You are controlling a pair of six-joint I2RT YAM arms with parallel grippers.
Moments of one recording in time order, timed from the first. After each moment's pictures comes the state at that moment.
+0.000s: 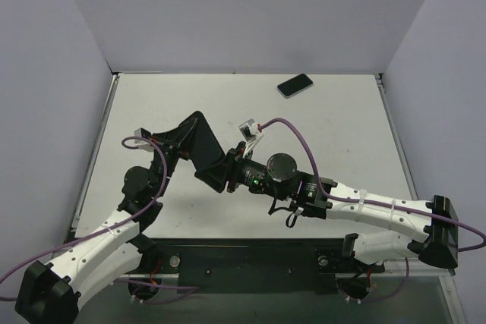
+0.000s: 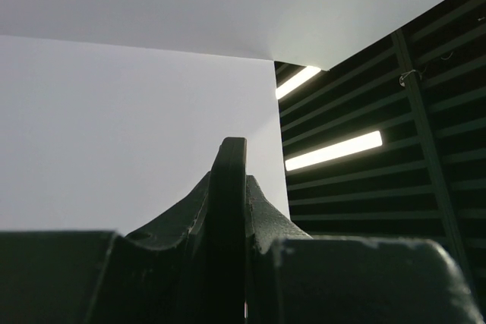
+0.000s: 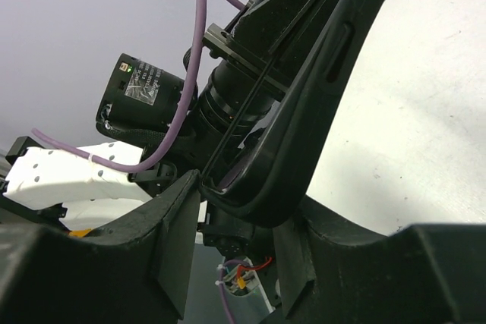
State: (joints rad) left arm -0.57 0.79 0.39 0.78 -0.16 -1.89; right arm 1.20 1.22 0.95 0.28 0.09 0.69
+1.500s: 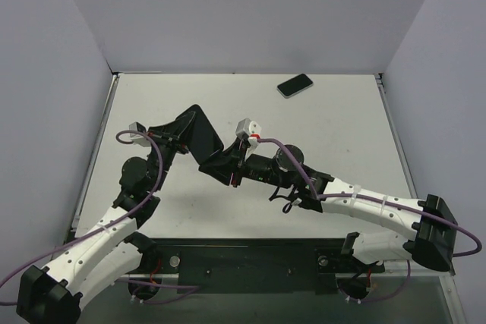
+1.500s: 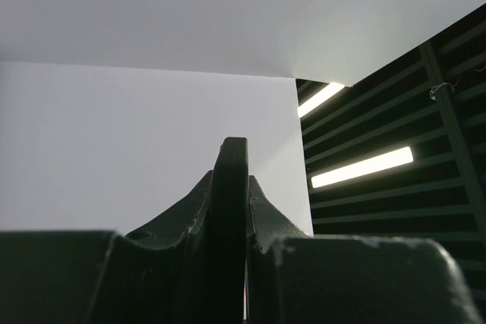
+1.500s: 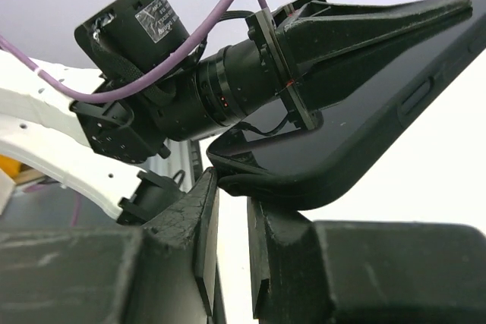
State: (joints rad) left arm -0.54 0.78 0.48 0.61 -0.16 -1.84; right arm 1.07 1.27 0.86 0.53 -0.23 0.29
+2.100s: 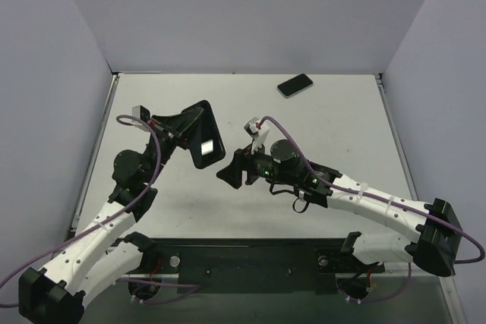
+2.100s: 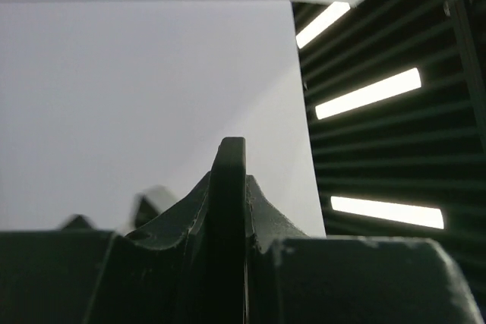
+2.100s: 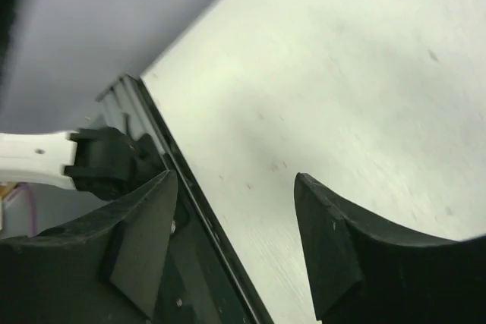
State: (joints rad) left arm -0.50 0.83 0.55 0.61 0.03 -1.81; right arm 1.01 1.22 0.88 0.18 -0.14 0.43
